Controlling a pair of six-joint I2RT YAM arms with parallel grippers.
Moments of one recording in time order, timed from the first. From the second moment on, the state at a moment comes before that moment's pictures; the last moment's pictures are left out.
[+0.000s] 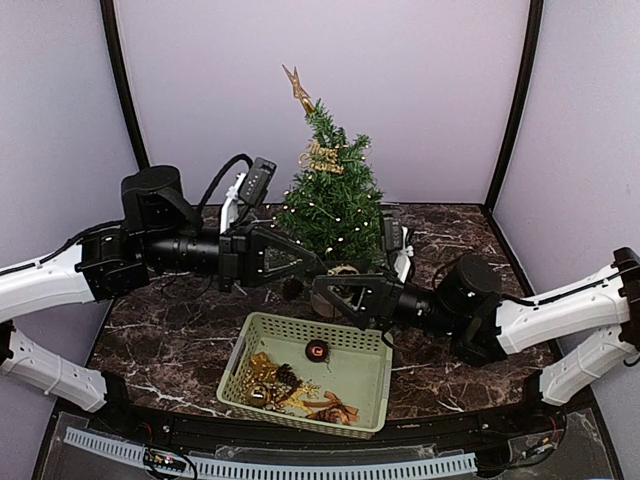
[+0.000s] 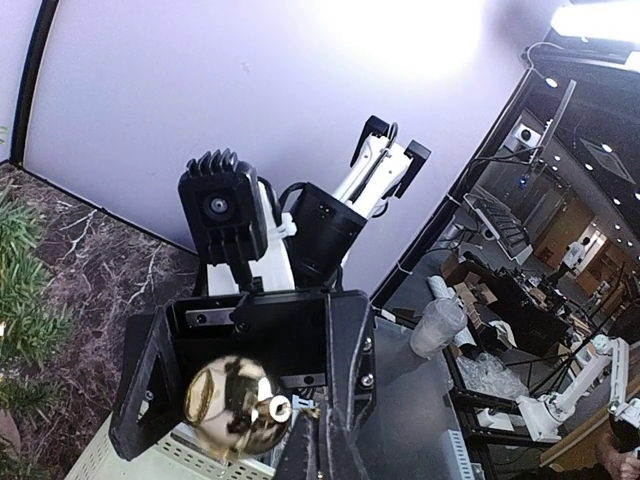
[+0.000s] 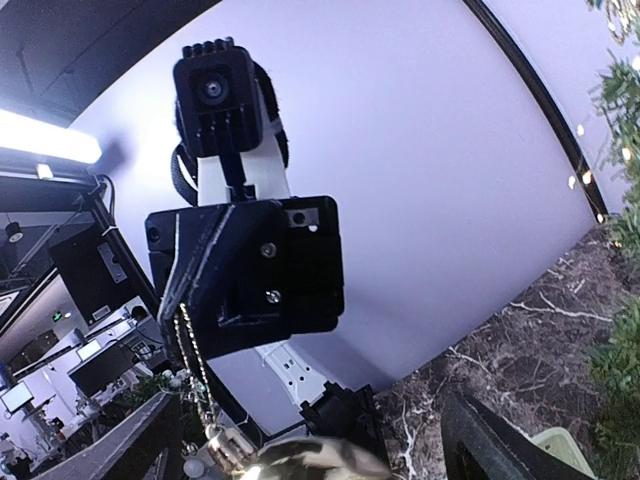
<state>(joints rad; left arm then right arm) -1.03 1.16 1.07 0.00 0.57 -0.46 1.20 1.37 0.64 1.04 -0.21 0.68</state>
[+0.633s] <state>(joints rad) -1.03 1.20 1.11 0.04 0.64 -0.46 1.20 1.42 0.69 1.14 -0.31 0.66</state>
